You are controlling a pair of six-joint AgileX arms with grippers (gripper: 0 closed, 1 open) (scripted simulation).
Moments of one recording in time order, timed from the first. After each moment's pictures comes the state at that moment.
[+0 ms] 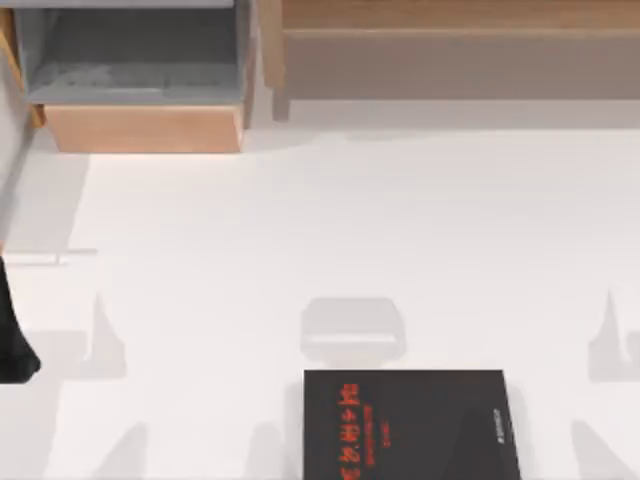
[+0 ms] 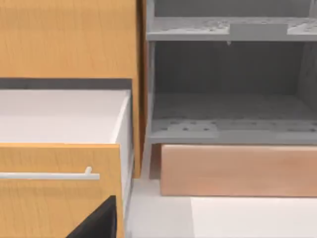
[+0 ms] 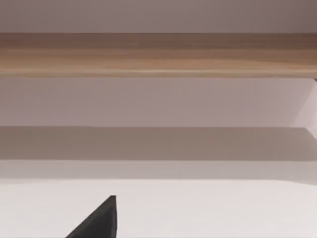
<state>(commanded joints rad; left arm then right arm) 0.00 0.00 0.00 0.00 0.00 0.00 0.00 0.00 0.00 0.00 0.00 0.00</state>
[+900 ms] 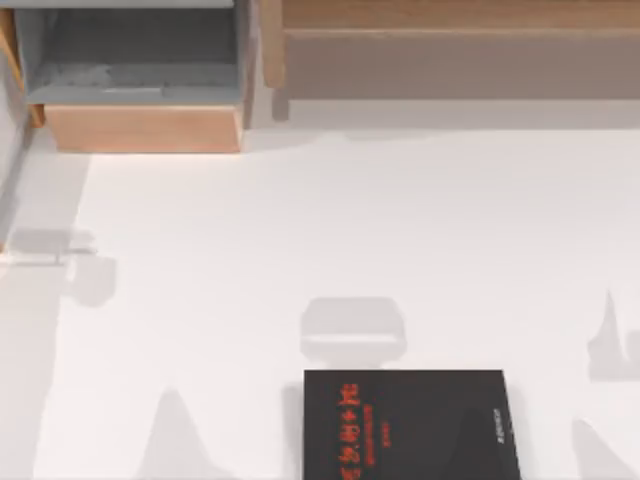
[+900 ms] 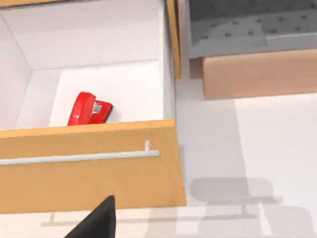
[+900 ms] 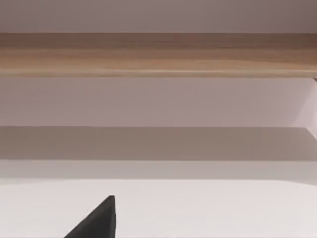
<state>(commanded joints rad) 0.14 0.74 0.75 -0.52 0.07 0.18 0.00 0.00 0.00 0.00 0.00 0.00</state>
